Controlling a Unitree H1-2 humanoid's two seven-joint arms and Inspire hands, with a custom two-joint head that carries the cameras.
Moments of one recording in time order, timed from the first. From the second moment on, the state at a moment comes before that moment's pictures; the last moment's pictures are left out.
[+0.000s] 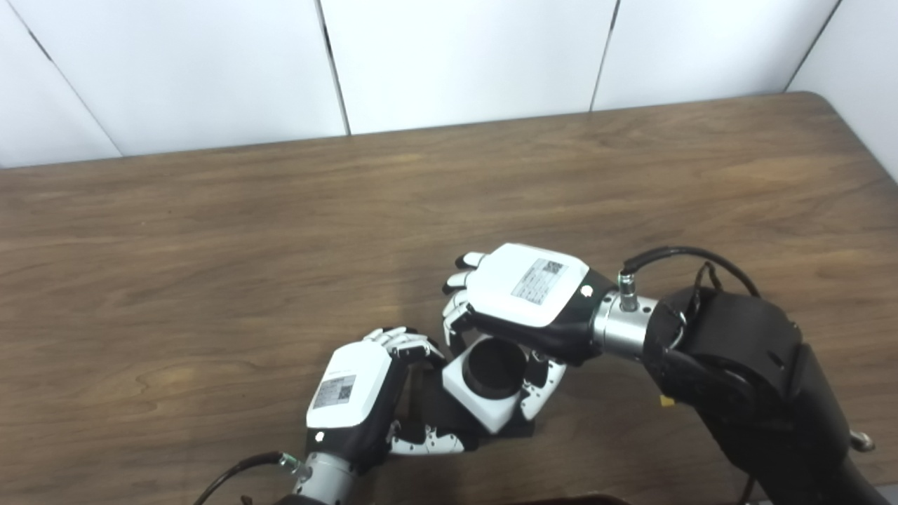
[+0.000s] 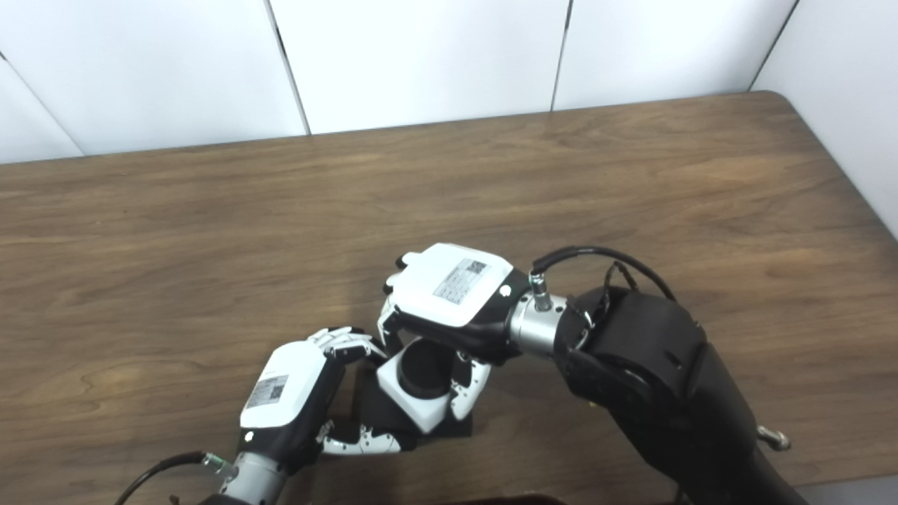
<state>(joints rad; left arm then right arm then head) 0.23 0.13 -0.49 -0.46 0.98 0.19 -0.22 -0.26 -0.33 0.37 -0.82 -0.95 0.08 1.18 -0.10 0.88</state>
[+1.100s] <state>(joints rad) 0.21 0.13 -0.48 -0.46 1.01 0.17 -0.25 -0.22 -0.33 0.21 -0.83 -0.97 0.09 1.17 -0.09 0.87</state>
